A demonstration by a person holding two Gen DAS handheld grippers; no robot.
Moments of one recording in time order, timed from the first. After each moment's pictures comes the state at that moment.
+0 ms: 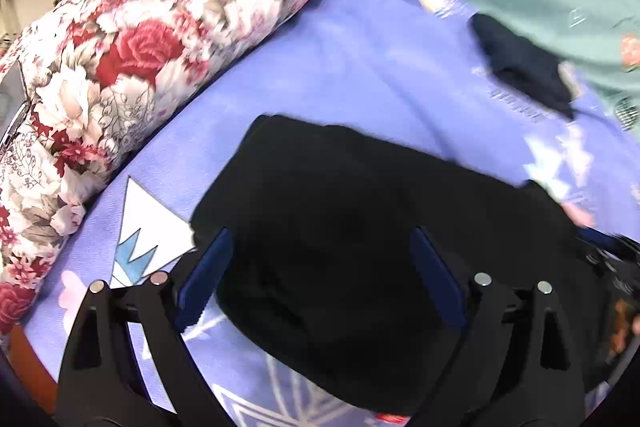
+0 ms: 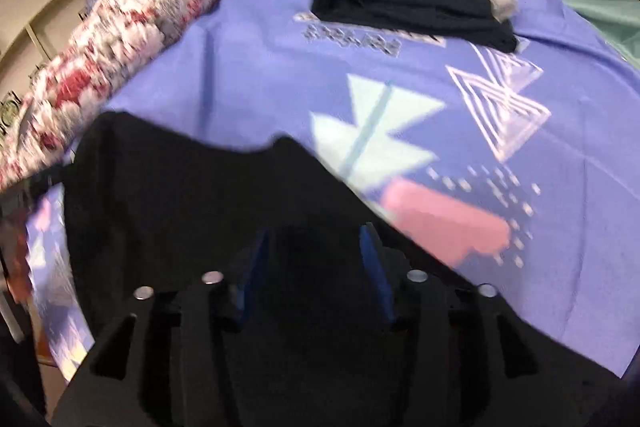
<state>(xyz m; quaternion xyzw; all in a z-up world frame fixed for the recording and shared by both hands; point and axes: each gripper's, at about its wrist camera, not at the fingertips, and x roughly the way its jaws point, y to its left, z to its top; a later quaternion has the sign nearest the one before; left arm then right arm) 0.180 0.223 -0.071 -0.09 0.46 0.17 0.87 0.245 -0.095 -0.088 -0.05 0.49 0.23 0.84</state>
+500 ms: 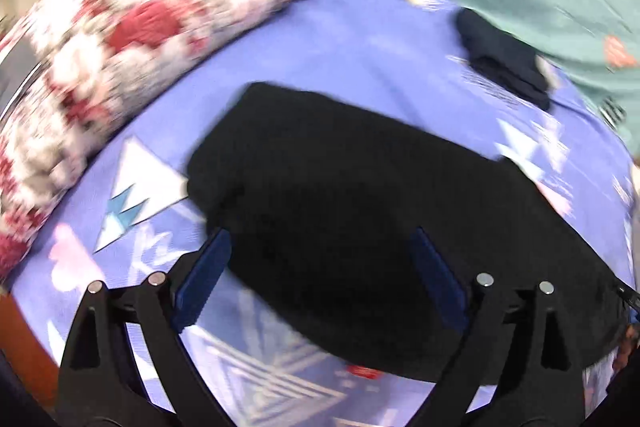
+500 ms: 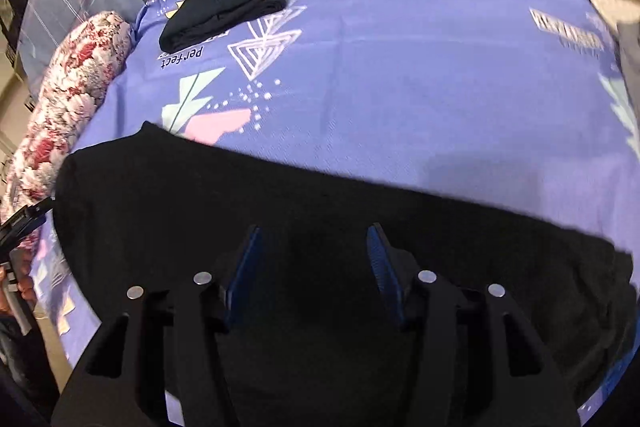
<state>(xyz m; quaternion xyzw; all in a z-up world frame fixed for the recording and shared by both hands) 0.142 0.188 -0.059 -0.11 0.44 0.12 0.88 0.173 -0.311 -0.090 0.11 0.51 0.13 0.84</state>
